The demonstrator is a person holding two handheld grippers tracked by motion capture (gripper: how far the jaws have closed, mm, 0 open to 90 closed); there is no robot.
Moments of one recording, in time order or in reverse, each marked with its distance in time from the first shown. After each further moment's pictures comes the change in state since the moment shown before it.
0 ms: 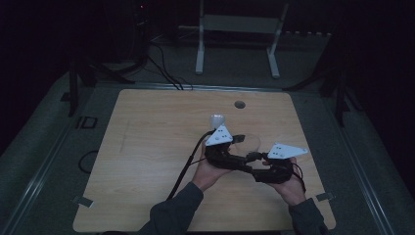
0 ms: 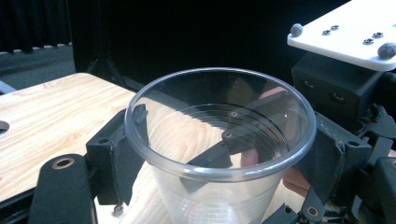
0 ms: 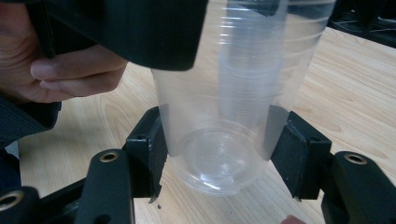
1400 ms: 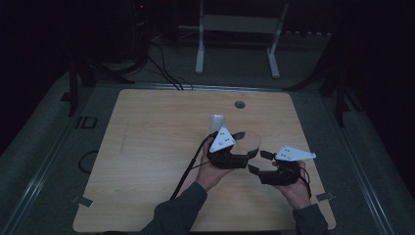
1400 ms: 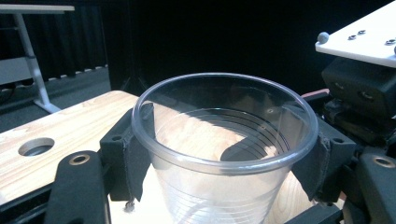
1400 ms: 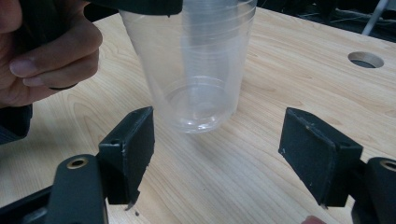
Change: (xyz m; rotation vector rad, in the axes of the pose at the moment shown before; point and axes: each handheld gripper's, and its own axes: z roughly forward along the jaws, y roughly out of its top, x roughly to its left) left arm -0.002 -0.008 0.008 -0.057 0.122 0.083; right arm -0.008 -0.017 -0.013 -0.003 -0.115 0.064
